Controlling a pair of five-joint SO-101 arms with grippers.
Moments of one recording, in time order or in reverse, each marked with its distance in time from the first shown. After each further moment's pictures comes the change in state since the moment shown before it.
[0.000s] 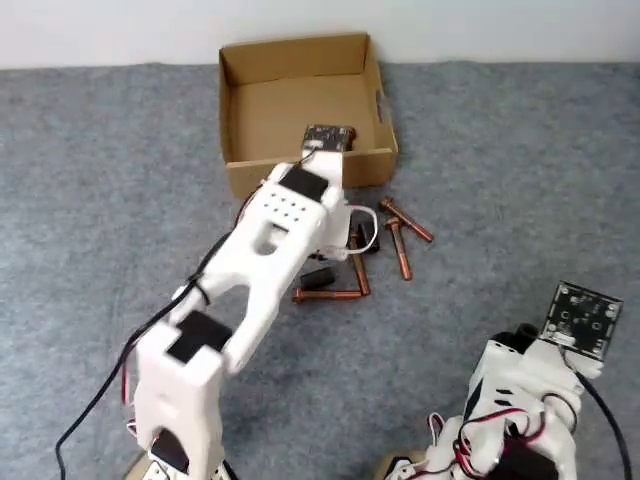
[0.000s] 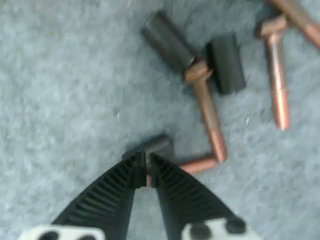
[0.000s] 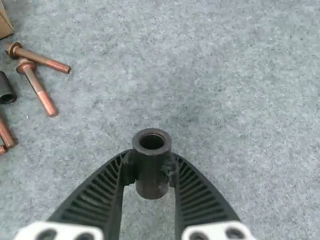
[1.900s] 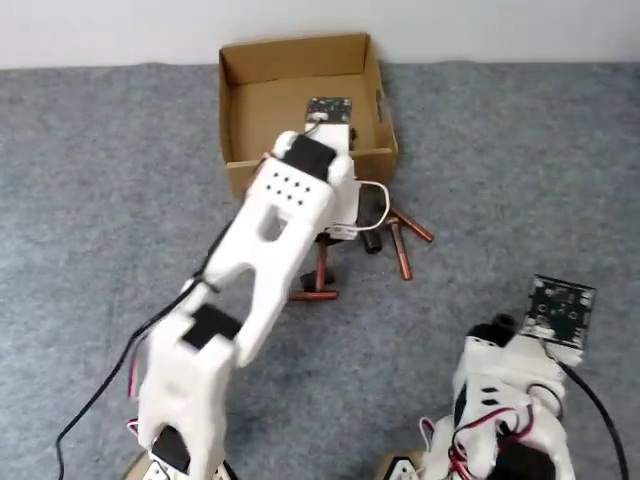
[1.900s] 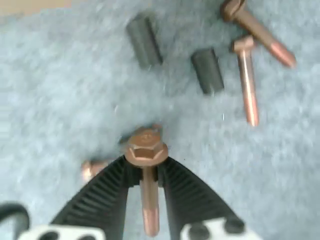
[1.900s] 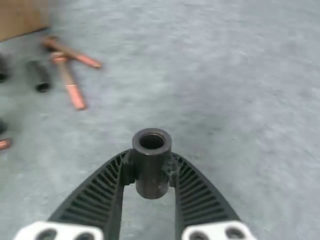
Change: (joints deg) left arm 0.6 0.3 -16.9 16.8 2.8; right arm -11.7 -0.5 1.1 -0.9 -3.0
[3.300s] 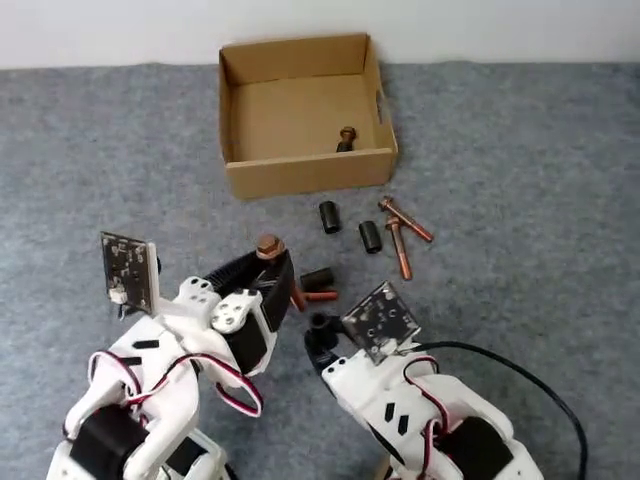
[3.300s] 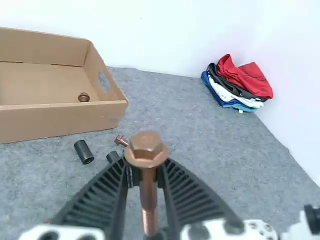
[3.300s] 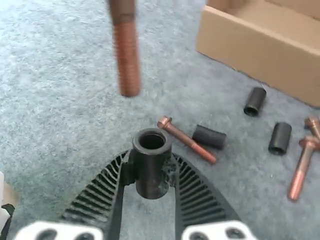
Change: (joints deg) left arm 4.3 -107.7 81.9 -38.7 1.7; right arm -59.0 0.8 11.9 -23.3 -2.0
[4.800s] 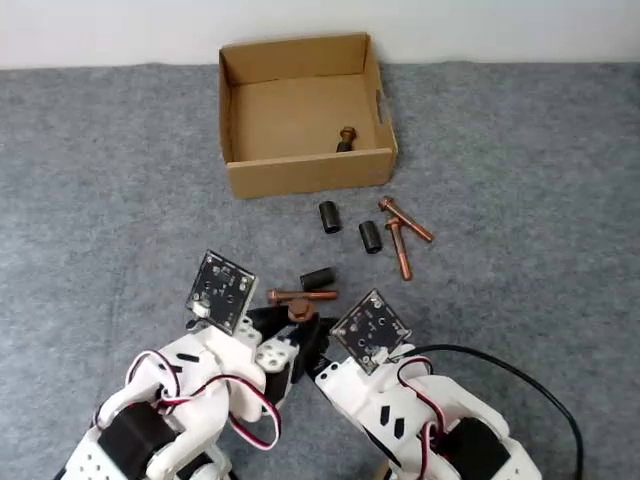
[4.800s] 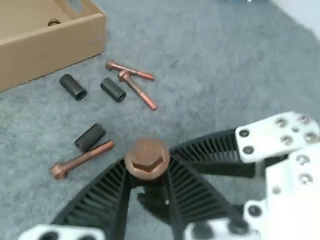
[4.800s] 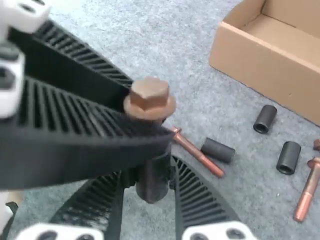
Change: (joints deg) left arm 10.0 -0.9 9.2 10.8 -10.9; right arm -1.8 0.2 -0.1 -1.6 2.8
